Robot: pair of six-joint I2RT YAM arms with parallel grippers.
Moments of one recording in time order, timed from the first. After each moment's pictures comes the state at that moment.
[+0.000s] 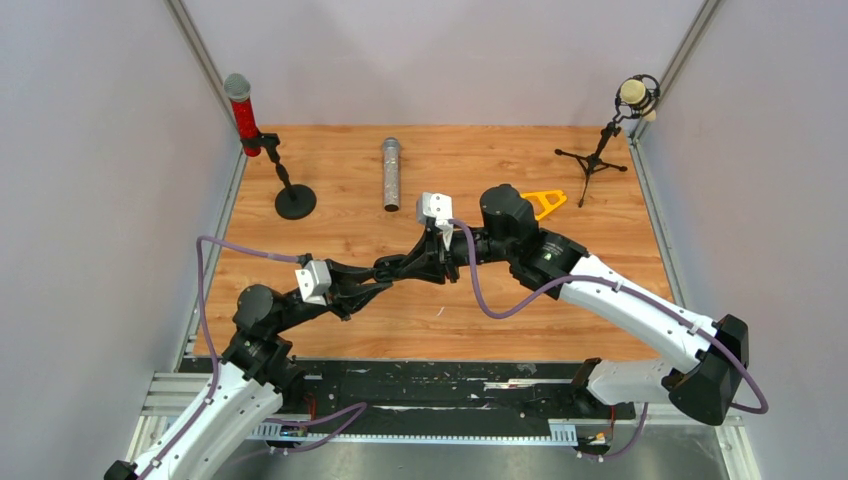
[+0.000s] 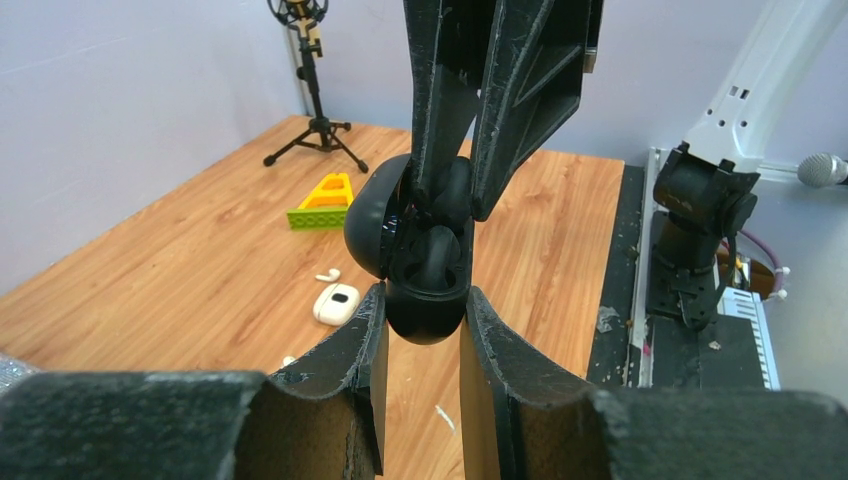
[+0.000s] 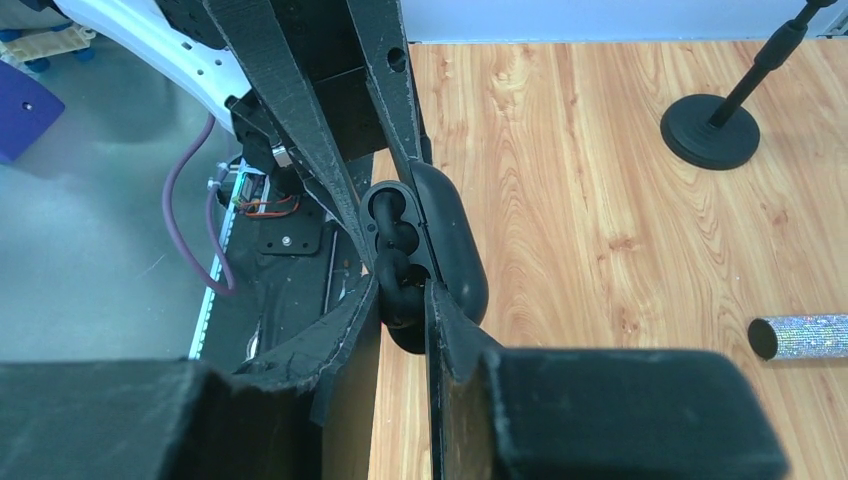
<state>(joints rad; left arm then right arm) -0.54 0.39 0.34 0.31 0.66 -0.10 0.89 1.25 1.15 -0.16 -0.69 -0.14</state>
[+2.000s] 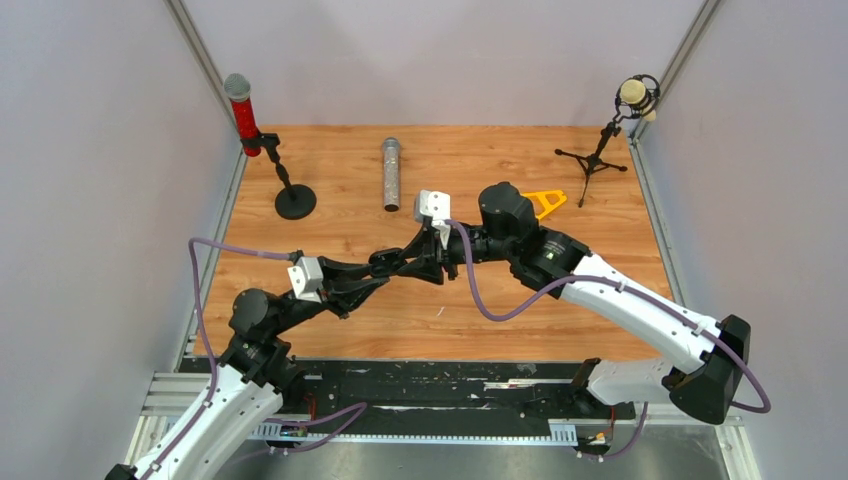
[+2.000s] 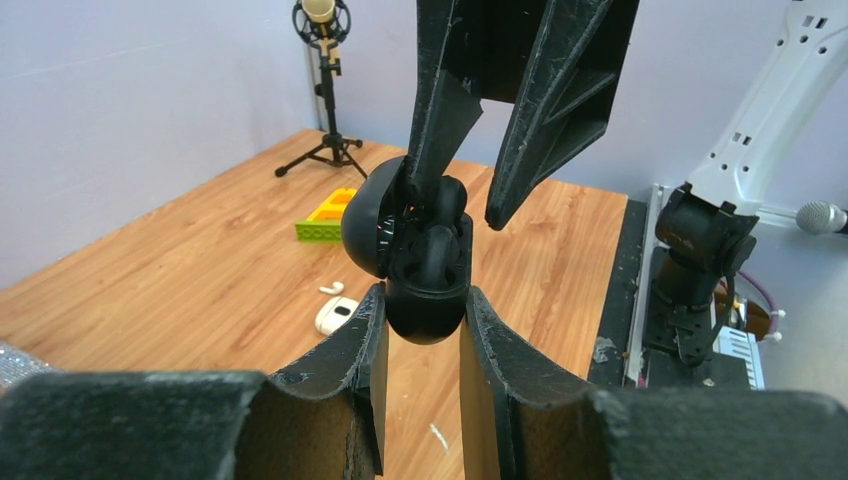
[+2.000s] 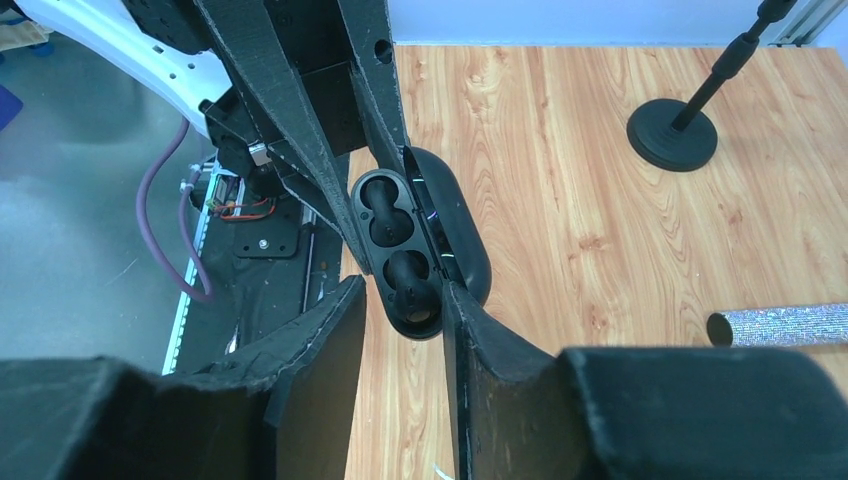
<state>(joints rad) -0.53 0.37 0.33 0.34 0.60 -0.17 0.91 1.26 1.20 -0.21 -0.61 -0.19</state>
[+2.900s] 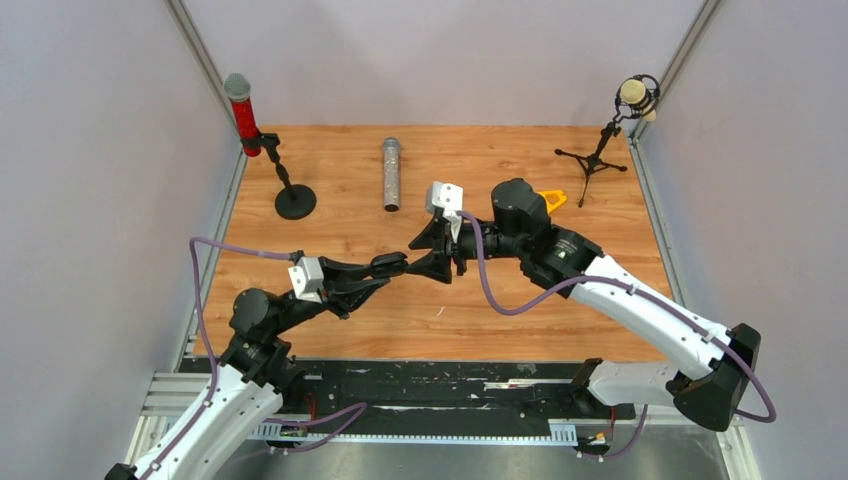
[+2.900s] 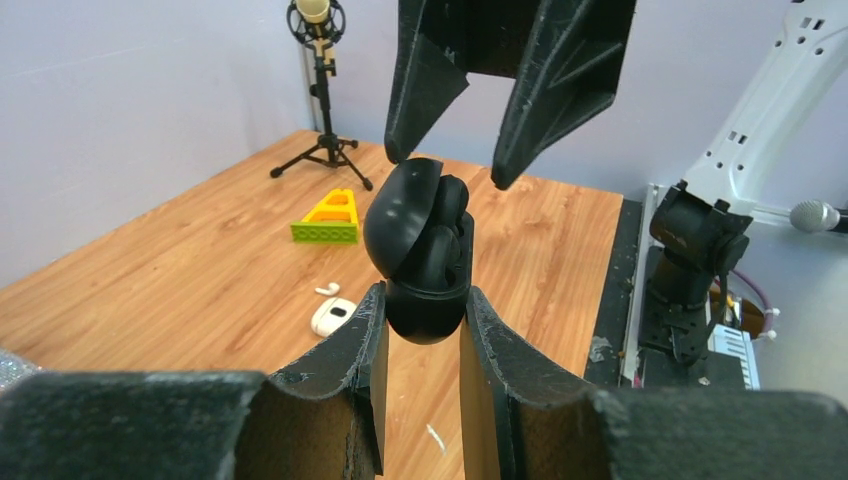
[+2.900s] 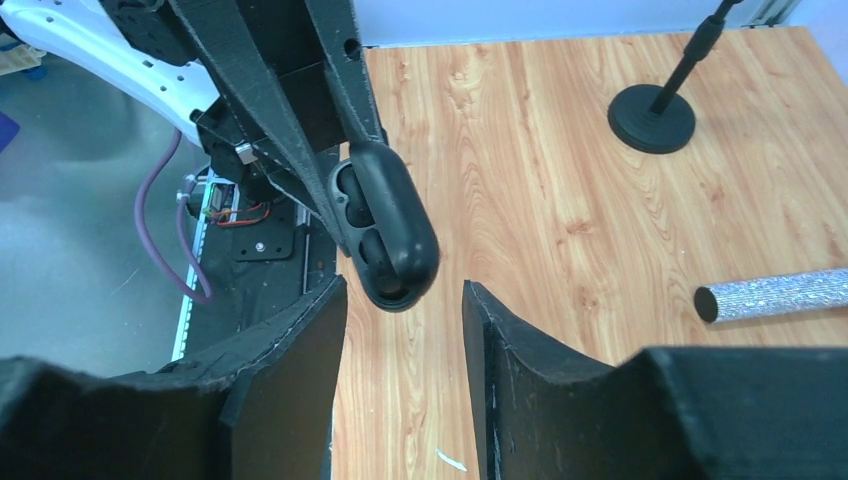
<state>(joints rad) -0.53 0.37 0.33 0.35 0.60 -0.17 0.88 1.22 1.20 -0.24 -0.61 -0.15</state>
